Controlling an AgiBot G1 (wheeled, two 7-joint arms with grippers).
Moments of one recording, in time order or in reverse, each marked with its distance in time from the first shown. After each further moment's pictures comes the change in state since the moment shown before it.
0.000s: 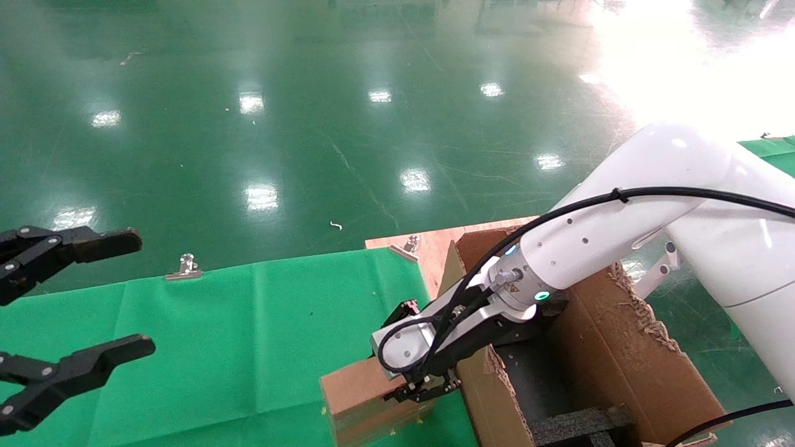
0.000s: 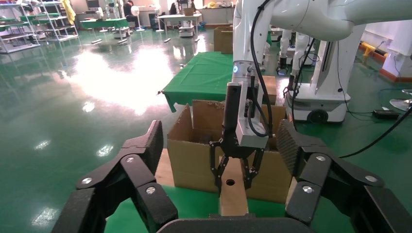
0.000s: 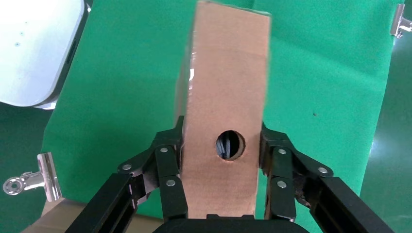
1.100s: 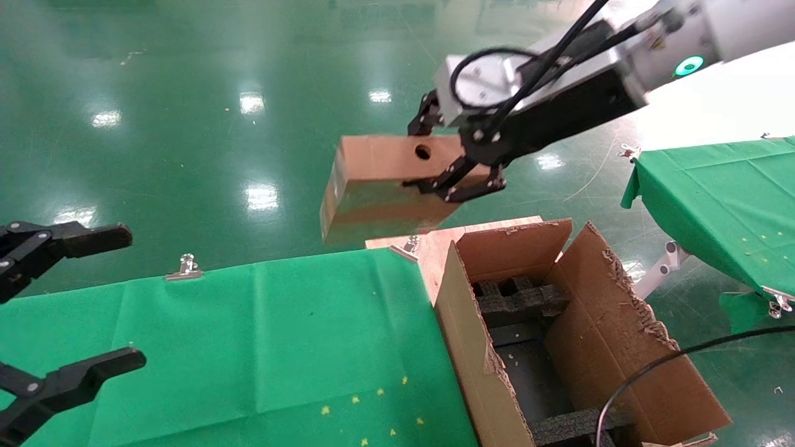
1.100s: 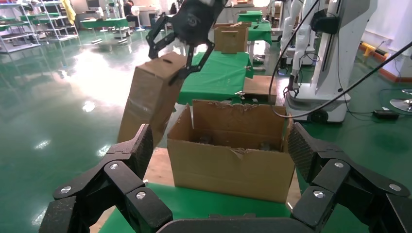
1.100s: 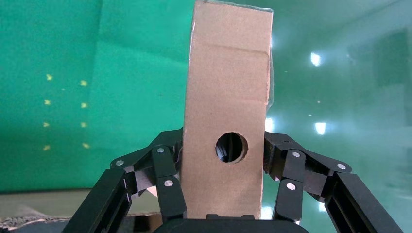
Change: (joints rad) left arm 0.000 0.000 0.000 0.000 0.000 0.000 0.000; right arm 0.497 0.076 -0.057 -0.346 0.191 -0.059 -0.101
